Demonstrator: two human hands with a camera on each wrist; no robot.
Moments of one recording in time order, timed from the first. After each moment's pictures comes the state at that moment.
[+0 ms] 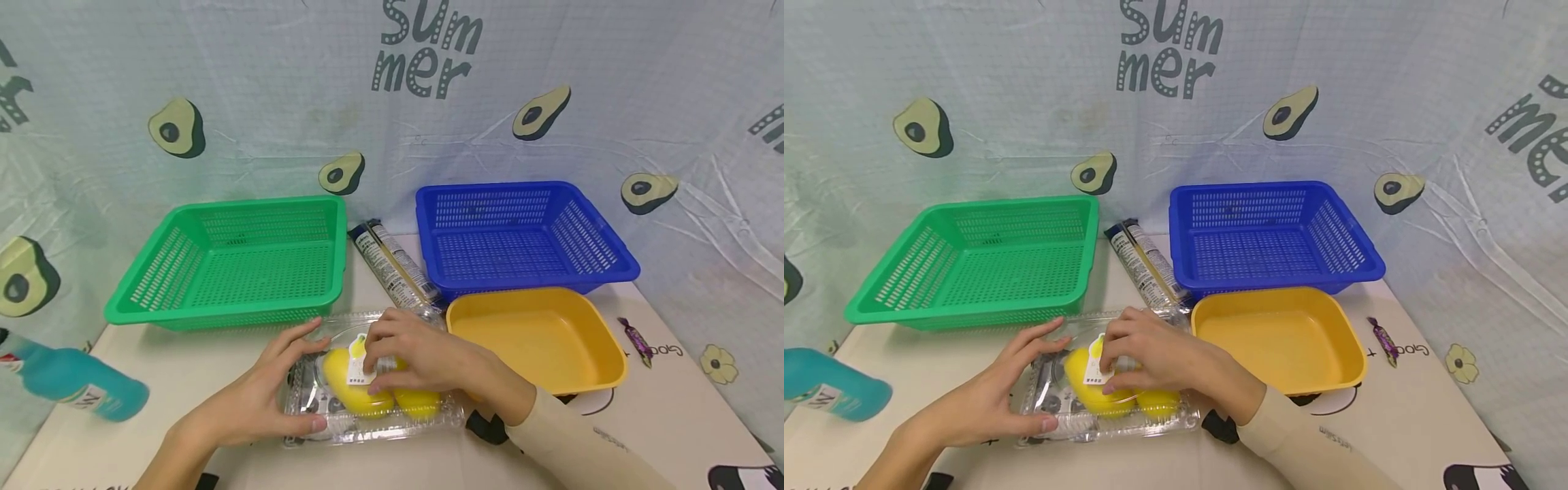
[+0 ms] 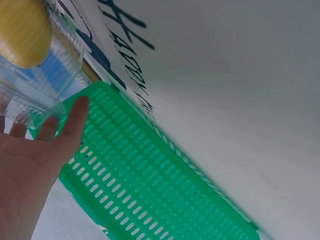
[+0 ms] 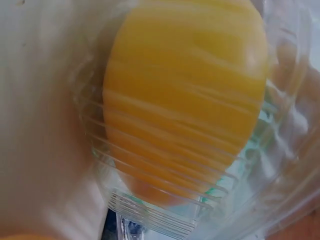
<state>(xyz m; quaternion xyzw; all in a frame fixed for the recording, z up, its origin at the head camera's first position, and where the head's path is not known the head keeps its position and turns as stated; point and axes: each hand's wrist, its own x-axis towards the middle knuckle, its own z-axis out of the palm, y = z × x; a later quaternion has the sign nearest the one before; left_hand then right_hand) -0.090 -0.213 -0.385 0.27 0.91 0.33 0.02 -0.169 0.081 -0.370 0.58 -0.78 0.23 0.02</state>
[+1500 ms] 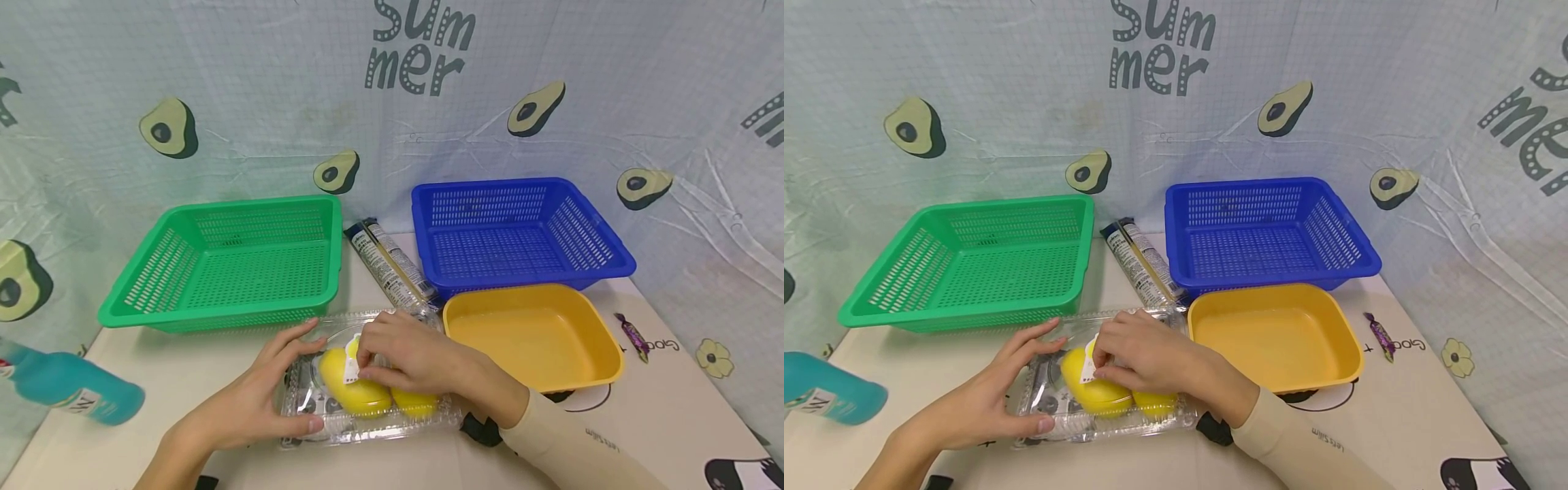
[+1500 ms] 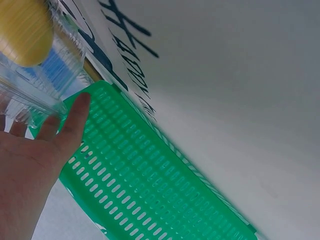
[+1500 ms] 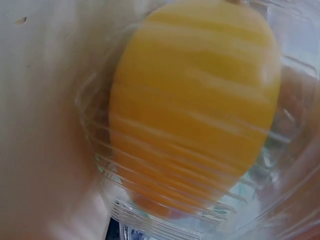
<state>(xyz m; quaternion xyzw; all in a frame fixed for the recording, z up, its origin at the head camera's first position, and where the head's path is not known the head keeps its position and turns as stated) -0.091 -0.213 -0.388 0.27 0.90 0.34 0.03 -0.165 0.076 -0.375 0.56 -0.80 0.21 0.04</state>
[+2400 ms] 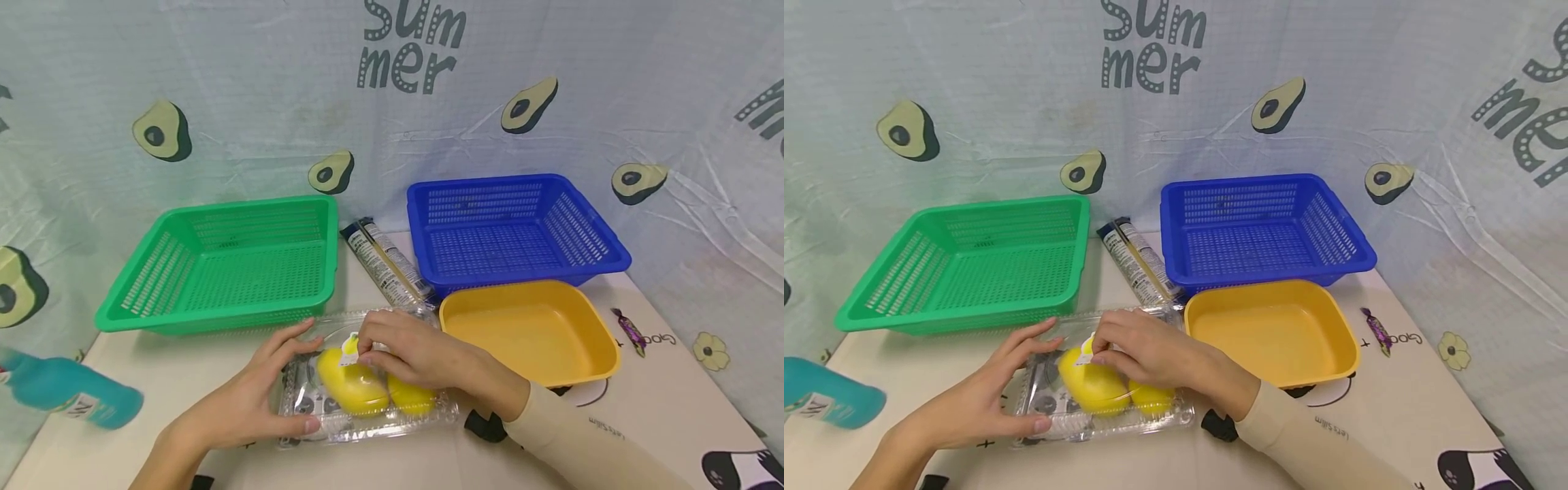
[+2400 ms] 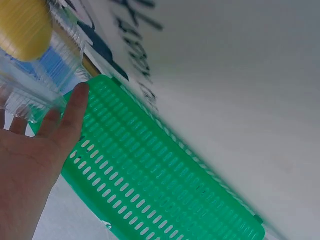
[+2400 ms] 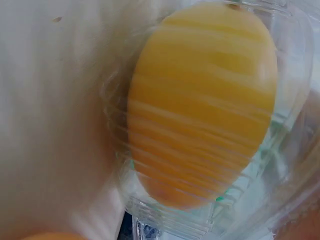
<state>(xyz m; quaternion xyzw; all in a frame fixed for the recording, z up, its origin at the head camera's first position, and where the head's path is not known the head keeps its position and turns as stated) -0.092 -0.213 -0.385 0.27 0.90 0.34 0.04 -0.170 0.082 -0.377 0.58 -0.75 0.32 0.06</state>
